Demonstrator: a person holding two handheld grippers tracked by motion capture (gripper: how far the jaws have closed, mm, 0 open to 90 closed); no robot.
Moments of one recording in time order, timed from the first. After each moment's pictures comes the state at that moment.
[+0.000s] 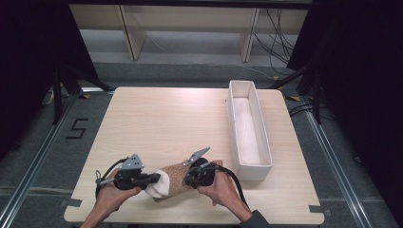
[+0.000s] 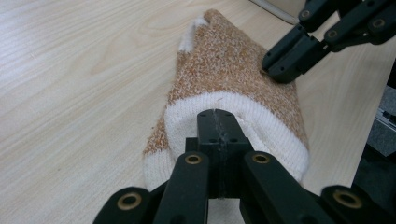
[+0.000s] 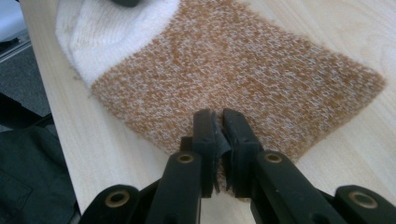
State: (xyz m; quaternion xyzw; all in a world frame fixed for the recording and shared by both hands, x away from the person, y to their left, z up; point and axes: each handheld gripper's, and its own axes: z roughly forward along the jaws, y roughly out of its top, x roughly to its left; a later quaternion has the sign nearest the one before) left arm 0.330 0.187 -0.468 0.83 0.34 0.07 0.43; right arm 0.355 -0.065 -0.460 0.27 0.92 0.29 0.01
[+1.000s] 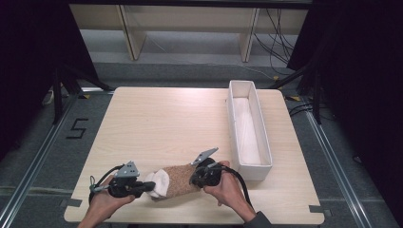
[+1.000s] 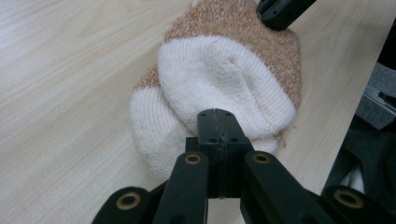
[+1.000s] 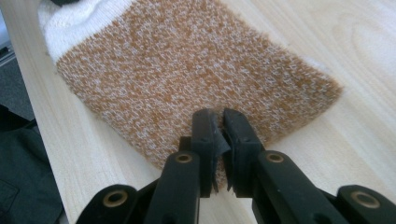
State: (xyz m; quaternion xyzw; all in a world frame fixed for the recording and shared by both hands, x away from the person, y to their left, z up) left arm 0.313 0.202 -0.479 0.85 0.34 0.05 0.41; right arm 0.358 -0.084 -0.467 0.29 0.91 0.30 0.02
